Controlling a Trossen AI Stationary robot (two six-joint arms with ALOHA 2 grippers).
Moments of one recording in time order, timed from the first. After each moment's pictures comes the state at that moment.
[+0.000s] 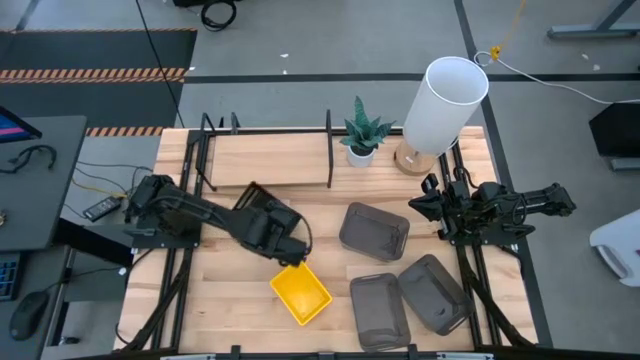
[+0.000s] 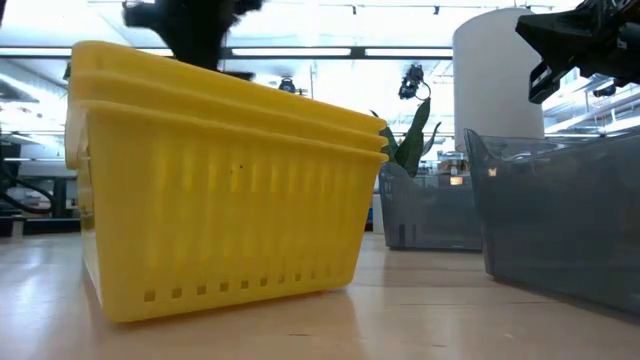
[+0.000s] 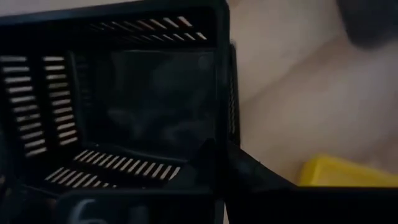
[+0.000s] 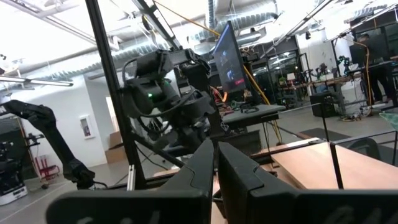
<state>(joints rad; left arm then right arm) -0.33 1.78 1.60 -1.37 -0.45 -1.26 0.13 0.02 0.01 0.32 0.10 0.21</state>
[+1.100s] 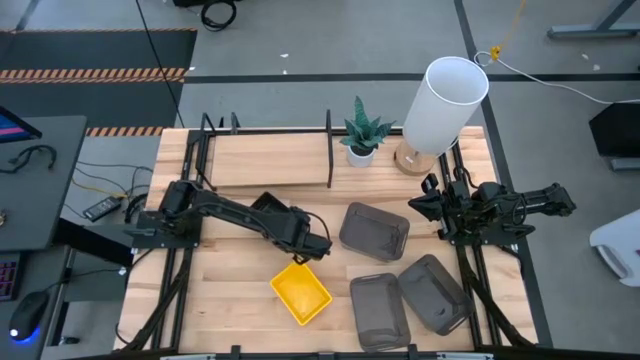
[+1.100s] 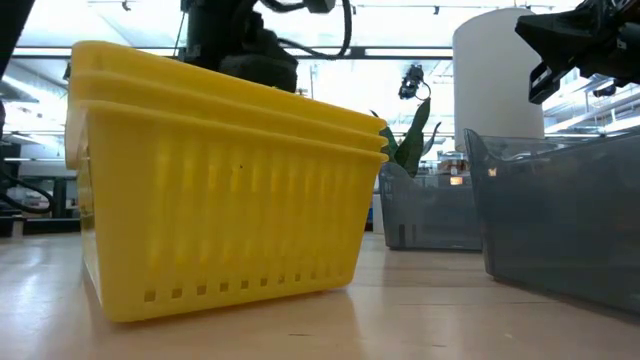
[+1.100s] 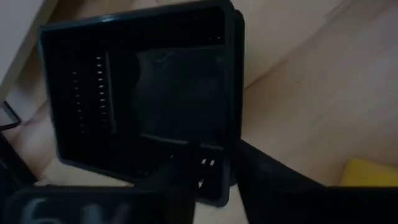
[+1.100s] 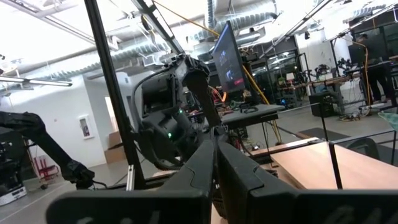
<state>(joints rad) -0.25 1.99 1.63 -1.36 -0.28 -1.09 0.13 0.02 0.01 0.32 0.11 0.21</state>
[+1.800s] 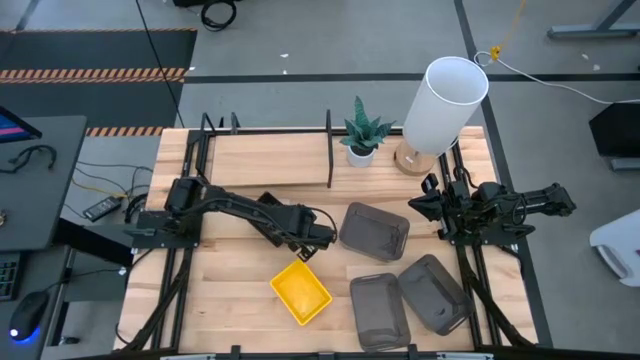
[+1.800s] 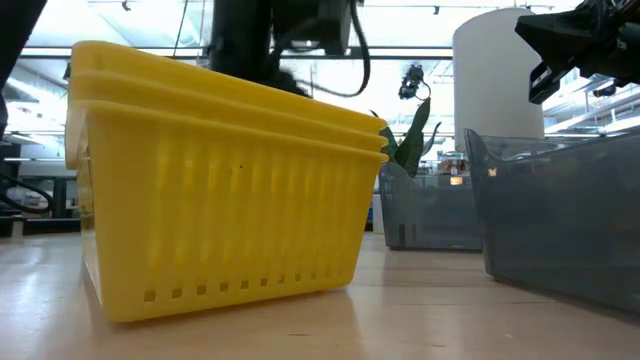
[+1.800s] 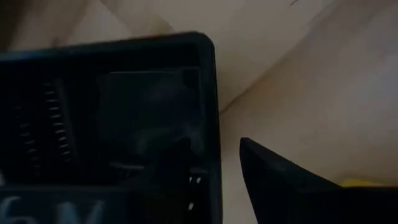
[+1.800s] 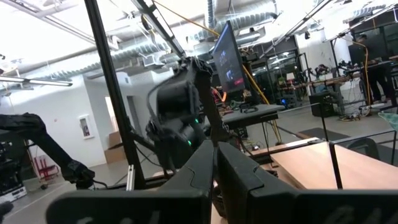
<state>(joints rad) -0.17 2.02 1.55 -1.18 -0.20 -0.94 0.13 0.02 0.01 0.32 0.11 0.21</state>
